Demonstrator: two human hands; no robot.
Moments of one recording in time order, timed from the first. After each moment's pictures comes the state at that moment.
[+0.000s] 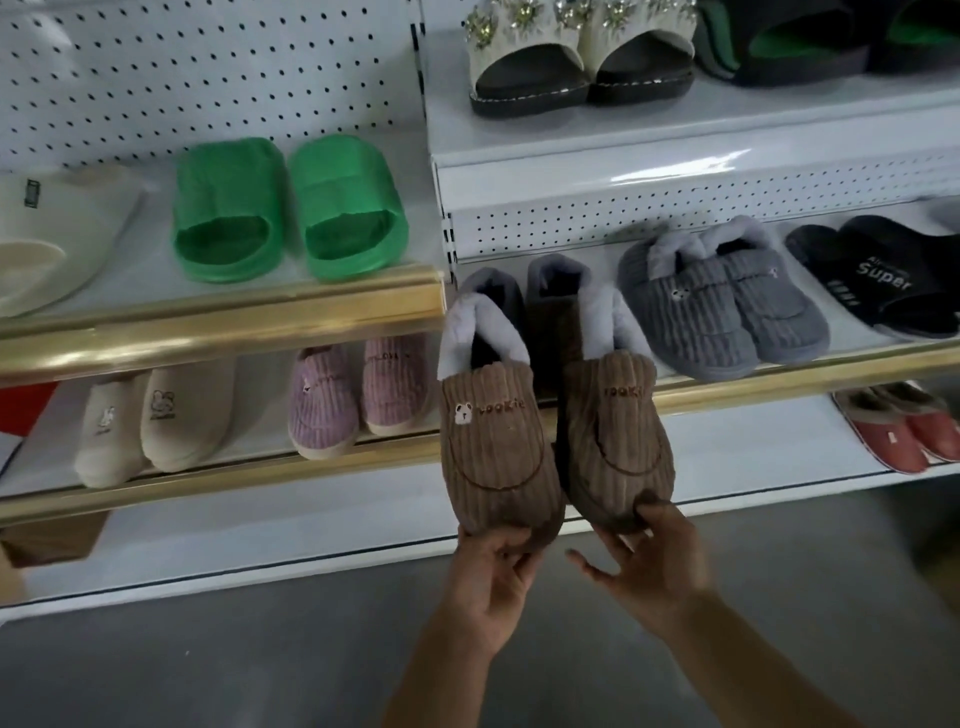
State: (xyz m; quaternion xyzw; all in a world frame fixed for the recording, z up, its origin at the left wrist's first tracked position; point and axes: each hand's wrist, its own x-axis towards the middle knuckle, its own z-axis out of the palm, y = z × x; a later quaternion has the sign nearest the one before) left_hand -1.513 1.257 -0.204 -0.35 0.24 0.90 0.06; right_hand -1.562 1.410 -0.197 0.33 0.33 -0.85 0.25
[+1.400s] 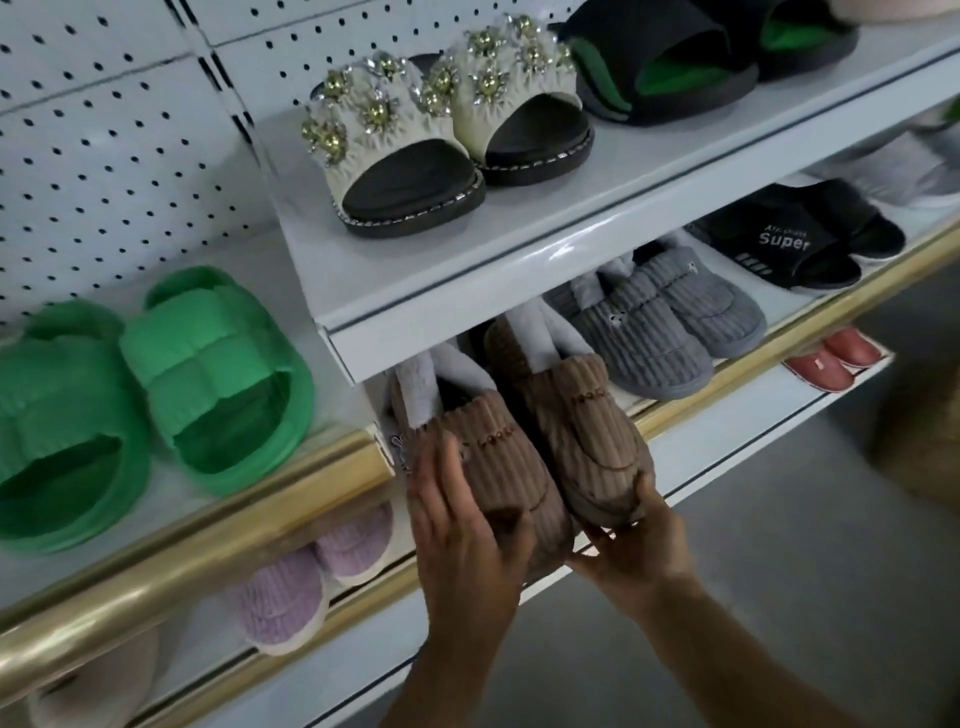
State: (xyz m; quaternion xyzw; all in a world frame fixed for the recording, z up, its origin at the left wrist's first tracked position) left_hand -1.636 1.208 -0.172 -0.01 0.94 0.30 -0.16; right_hand -1.651 1.364 -0.207 0.39 0.21 -0.89 0.11
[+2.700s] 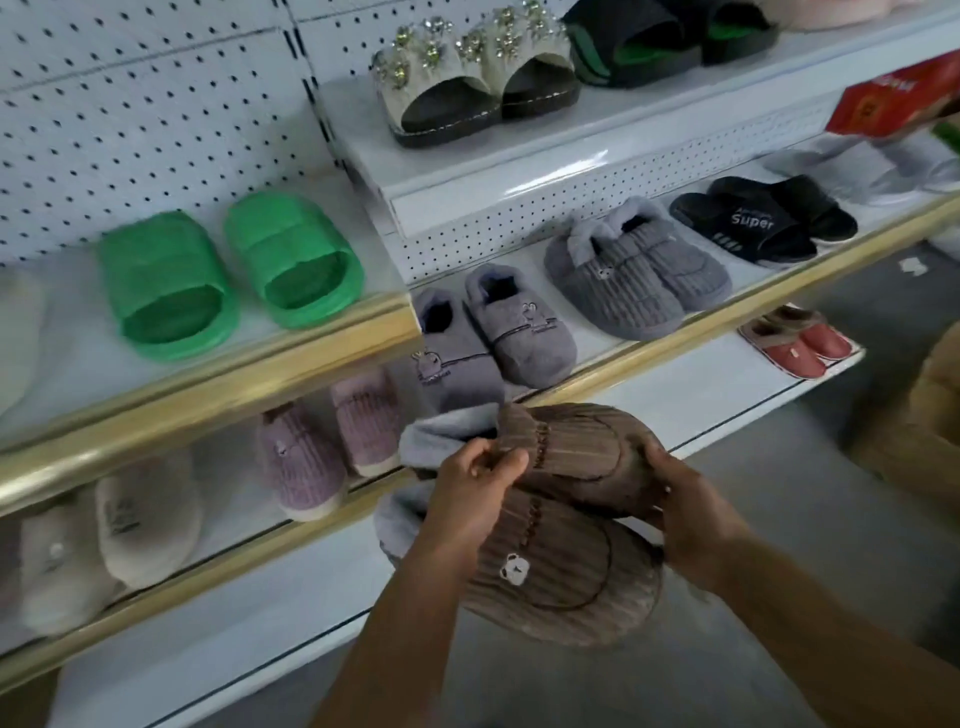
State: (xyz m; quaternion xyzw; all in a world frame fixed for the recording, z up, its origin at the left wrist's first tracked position) left_hand -1.549 1.203 -0.133 -0.13 0.79 0.58 0.15; right_hand -1.536 1.412 -0.173 0.34 0.53 -0.75 0.19
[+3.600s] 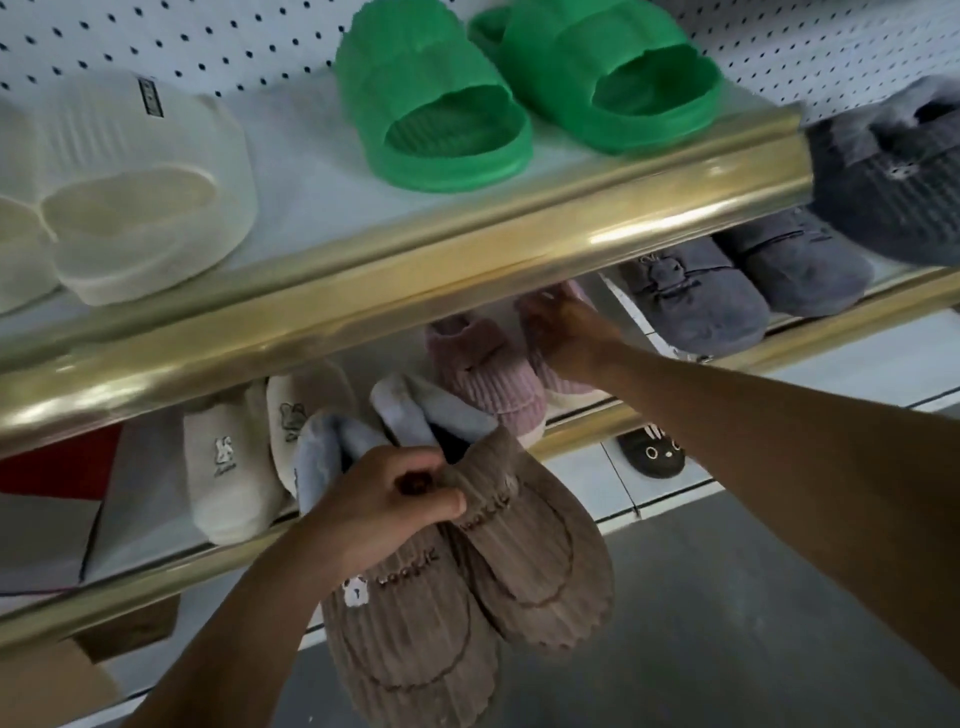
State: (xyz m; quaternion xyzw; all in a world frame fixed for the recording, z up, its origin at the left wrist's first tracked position) left_hand -1.504 0.874 -0.180 -0.03 0.89 0.42 0.20; right_hand -1.693 1.067 -0.239 -0.18 0.95 -0.24 0.06
